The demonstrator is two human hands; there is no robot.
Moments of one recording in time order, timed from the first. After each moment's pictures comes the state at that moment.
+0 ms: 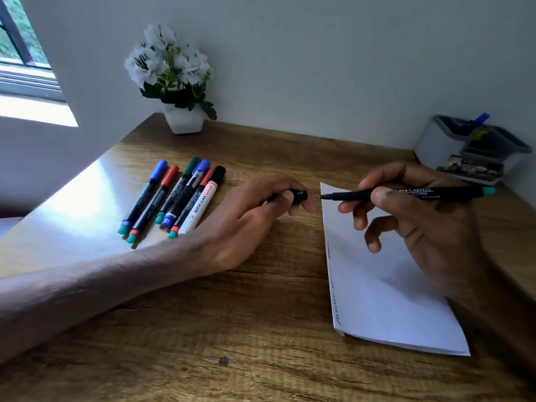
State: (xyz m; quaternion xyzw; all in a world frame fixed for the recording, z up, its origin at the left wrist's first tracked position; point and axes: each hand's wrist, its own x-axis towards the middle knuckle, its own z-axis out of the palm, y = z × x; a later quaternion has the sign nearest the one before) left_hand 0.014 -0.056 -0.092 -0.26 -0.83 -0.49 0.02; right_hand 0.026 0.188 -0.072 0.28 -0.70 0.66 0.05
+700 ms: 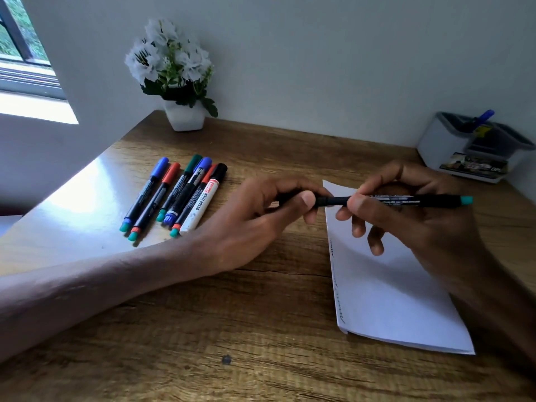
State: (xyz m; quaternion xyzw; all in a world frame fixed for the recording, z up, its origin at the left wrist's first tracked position) left_hand 0.019 -0.052 -0.091 -0.32 -0.79 -0.53 0.01; right_hand 0.027 0.183 -0.073 0.29 -0.75 0.58 0.09
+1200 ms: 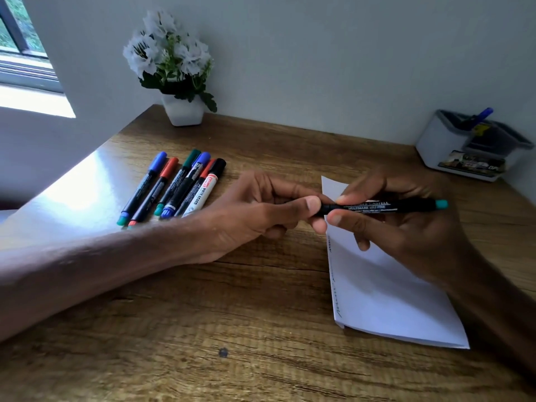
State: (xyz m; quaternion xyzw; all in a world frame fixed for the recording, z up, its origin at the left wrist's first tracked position) left_hand 0.009 -0.052 -0.099 -0.26 -0.65 -0.69 -0.17; right_hand 0.025 0.179 -0.076 0.37 -0.77 0.50 0.14
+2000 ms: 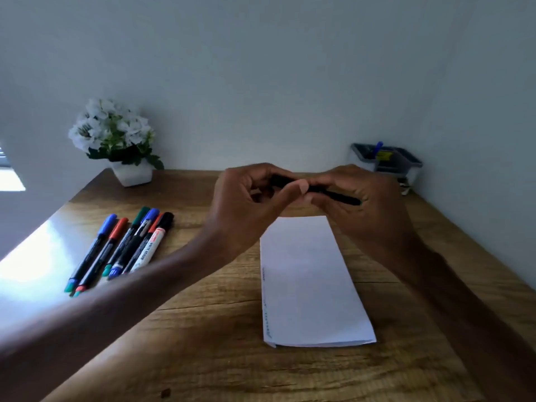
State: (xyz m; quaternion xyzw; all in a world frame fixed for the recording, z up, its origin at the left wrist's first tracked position) left_hand -0.008 0.030 -0.055 -0.30 -0.70 -0.61 0.20; right_hand 0.019 0.228 -0.039 0.27 -0.85 0.30 0.35
